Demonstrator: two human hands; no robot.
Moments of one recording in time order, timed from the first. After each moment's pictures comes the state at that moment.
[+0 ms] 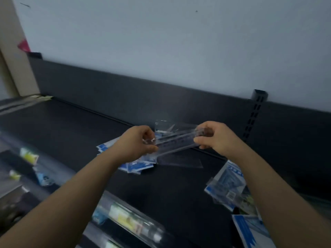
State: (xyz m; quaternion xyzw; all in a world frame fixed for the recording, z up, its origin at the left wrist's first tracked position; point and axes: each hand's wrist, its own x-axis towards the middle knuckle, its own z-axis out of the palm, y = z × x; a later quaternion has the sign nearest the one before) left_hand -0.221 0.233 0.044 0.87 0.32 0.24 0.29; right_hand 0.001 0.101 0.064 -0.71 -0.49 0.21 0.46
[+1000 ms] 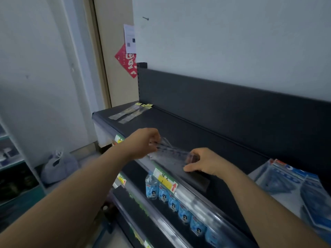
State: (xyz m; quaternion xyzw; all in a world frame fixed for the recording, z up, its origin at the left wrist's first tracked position) left_hand -0.537 0.526 0.026 0.88 0.43 0.17 0.15; right_hand -0.308 0.443 -0.005 -0.67 -0.59 0.37 0.25
